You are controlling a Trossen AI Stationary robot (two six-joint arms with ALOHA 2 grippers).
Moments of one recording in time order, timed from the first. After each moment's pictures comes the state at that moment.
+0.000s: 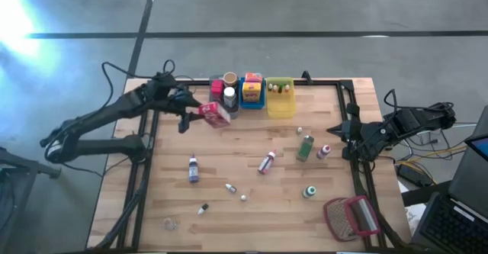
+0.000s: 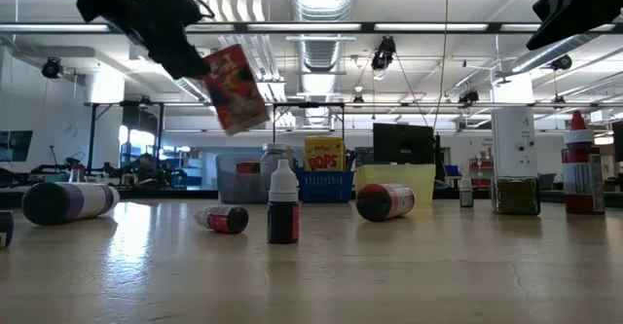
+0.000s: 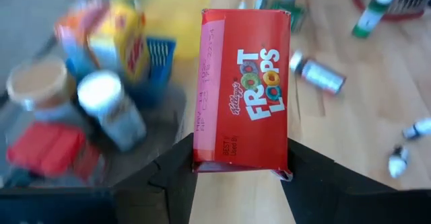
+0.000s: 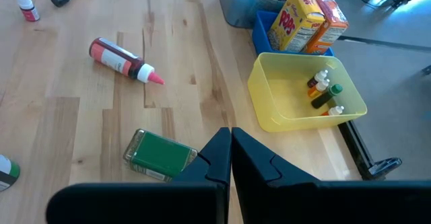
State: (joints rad) left arm 0.62 0.91 0.77 -0.47 0.41 0.29; right arm 0.35 0.50 0.76 -1.04 0.54 0.17
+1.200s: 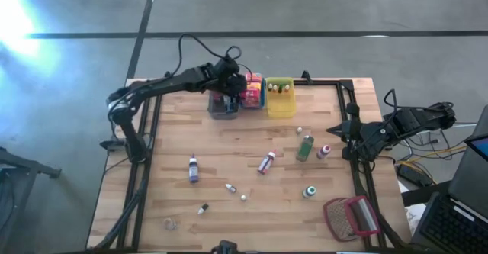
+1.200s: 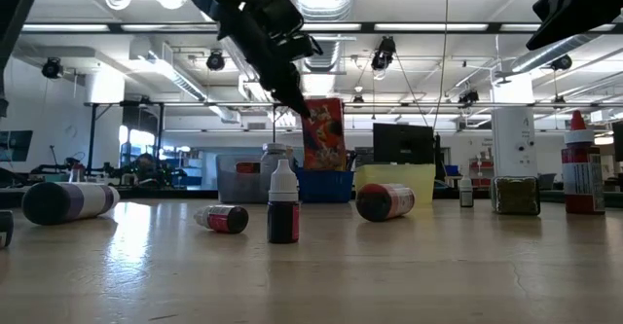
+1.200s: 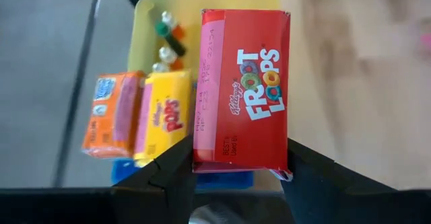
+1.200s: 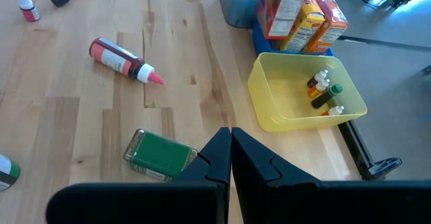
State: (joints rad) left arm 0.51 1.72 1.45 -0.51 0.11 0.56; right arm 0.35 0.50 0.76 -1.04 0.54 0.17
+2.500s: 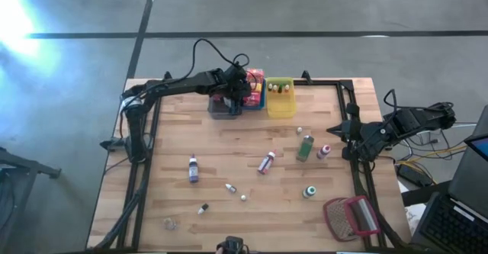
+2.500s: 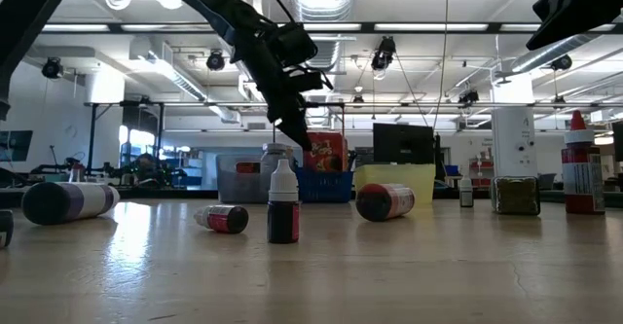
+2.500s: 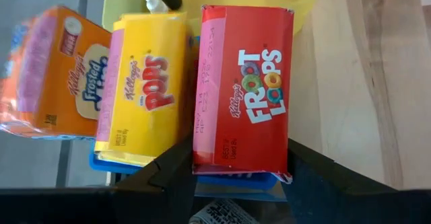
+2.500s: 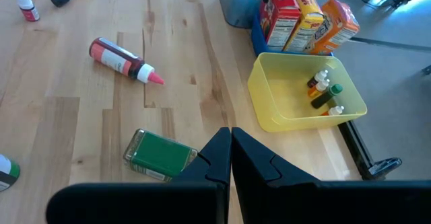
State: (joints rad) left arm 0.50 1.87 1.47 -0.49 0.02 0.57; right arm 0.35 0.50 0.76 -1.04 0.54 0.17
